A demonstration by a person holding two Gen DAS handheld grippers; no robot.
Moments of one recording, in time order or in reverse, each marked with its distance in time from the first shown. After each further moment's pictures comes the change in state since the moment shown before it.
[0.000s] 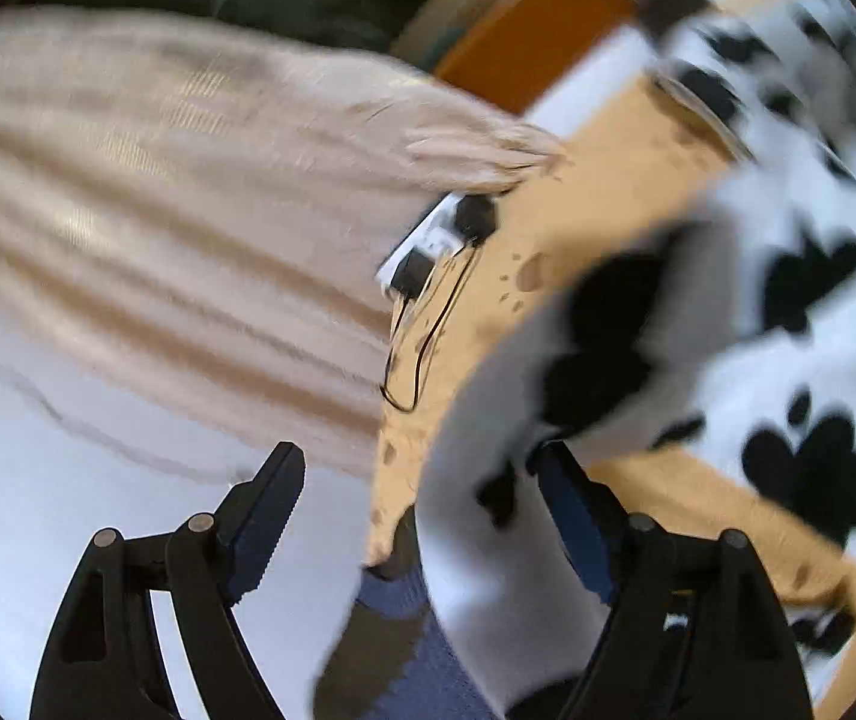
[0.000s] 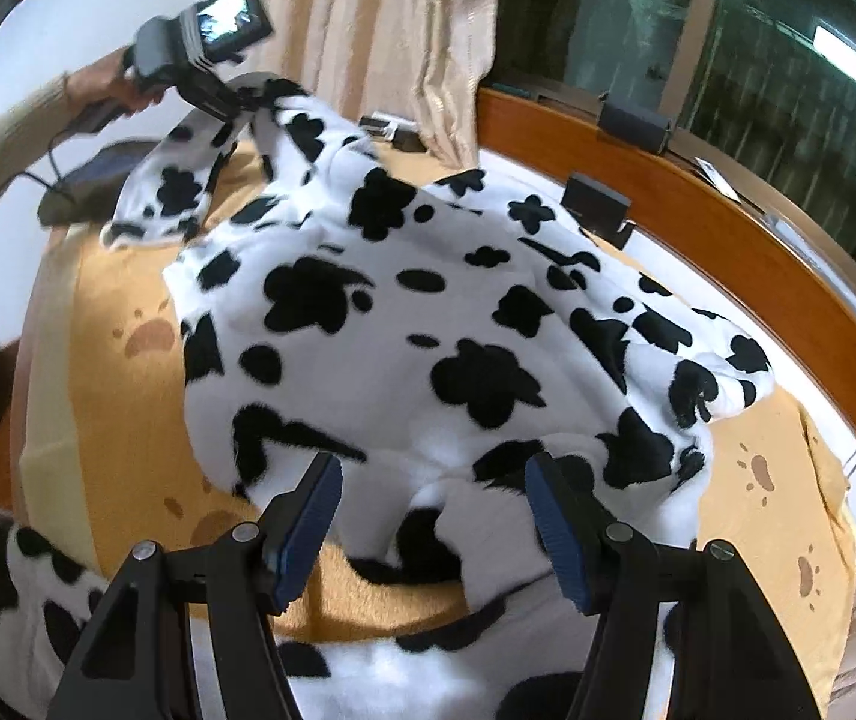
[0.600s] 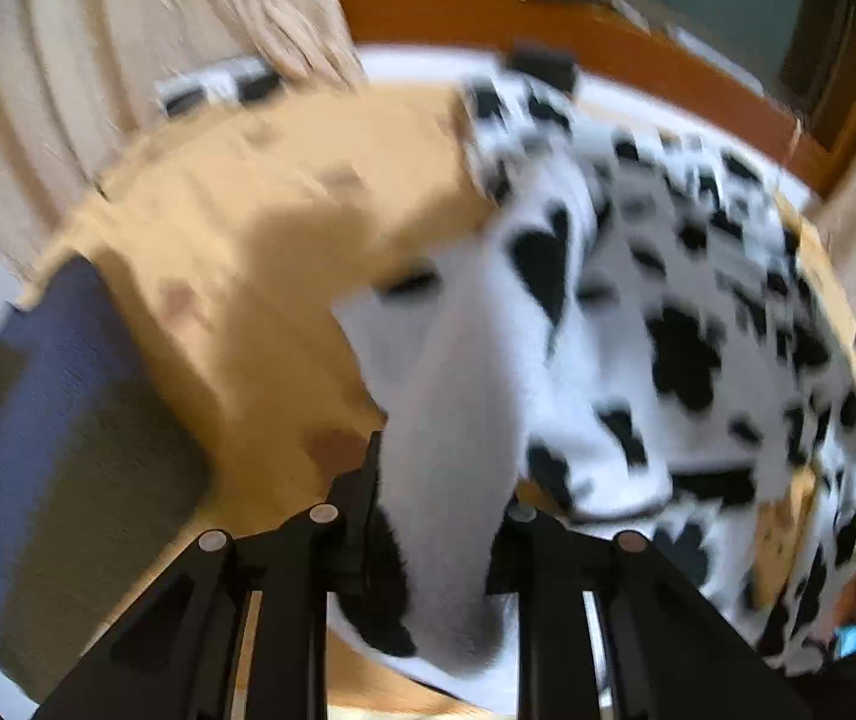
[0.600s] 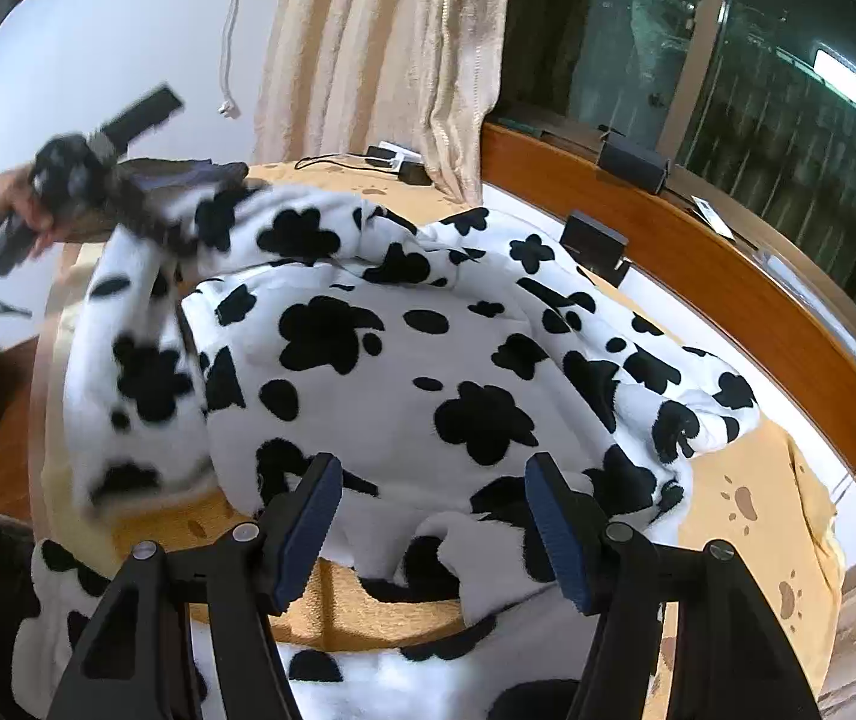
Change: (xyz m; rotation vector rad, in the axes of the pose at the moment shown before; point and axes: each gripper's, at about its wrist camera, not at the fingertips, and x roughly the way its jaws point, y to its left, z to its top) left arm -0.056 0.008 -0.061 -0.578 0.119 -0.849; right arm -0.020 -0.003 0.012 0.012 -0.071 -0.002
